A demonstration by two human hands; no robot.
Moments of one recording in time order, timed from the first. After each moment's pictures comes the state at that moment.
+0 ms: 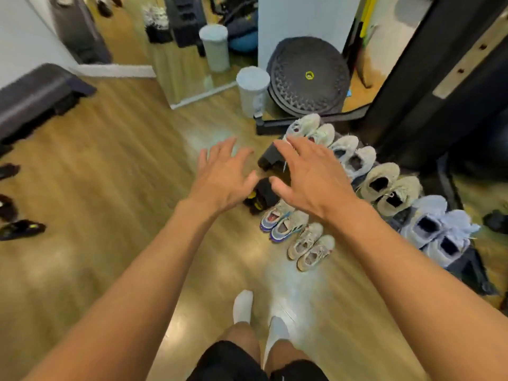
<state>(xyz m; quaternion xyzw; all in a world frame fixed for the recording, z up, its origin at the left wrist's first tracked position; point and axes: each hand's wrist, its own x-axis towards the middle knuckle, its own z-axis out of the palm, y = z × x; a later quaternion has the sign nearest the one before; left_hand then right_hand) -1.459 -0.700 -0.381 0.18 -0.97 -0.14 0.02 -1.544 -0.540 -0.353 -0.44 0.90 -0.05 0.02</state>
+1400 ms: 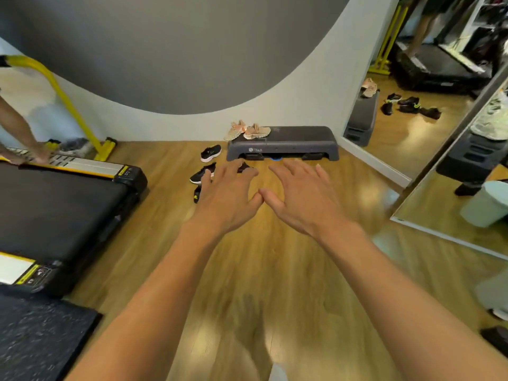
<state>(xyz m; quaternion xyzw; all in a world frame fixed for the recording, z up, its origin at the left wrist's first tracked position) -1.044 -1.161 -0.244 0.61 -0.78 -0.06 0.12 -1.205 -1.145 -0.233 -0.78 0.61 -0.12 0.00</state>
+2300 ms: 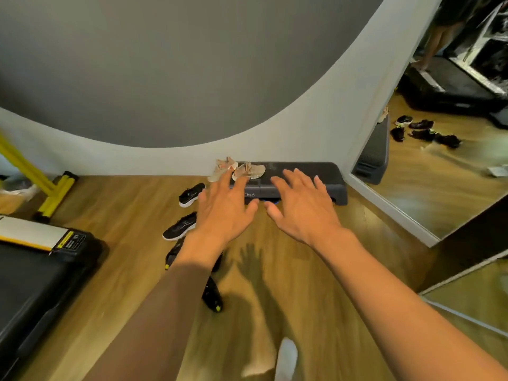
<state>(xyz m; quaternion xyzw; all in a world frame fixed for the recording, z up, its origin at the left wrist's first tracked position) -1.094 -1.702 -0.271 0.66 -0.74 -0.08 0.12 -1.258 -1.692 -0.260 -0.78 0.62 -0.06 0.00</state>
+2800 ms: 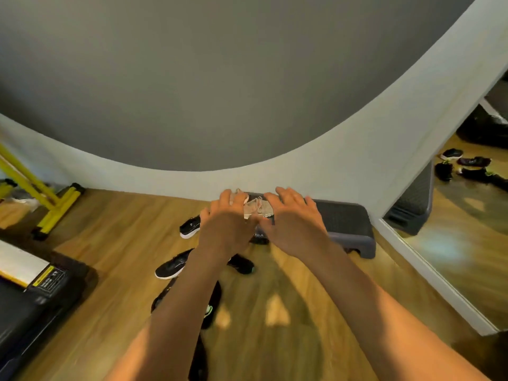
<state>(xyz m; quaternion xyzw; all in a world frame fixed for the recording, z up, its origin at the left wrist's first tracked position) -1.131 -1.992 -0.296 0.72 -0.67 -0.05 0.13 -1.277 -2.006 -0.279 -0.81 0.58 -0.07 0.04</state>
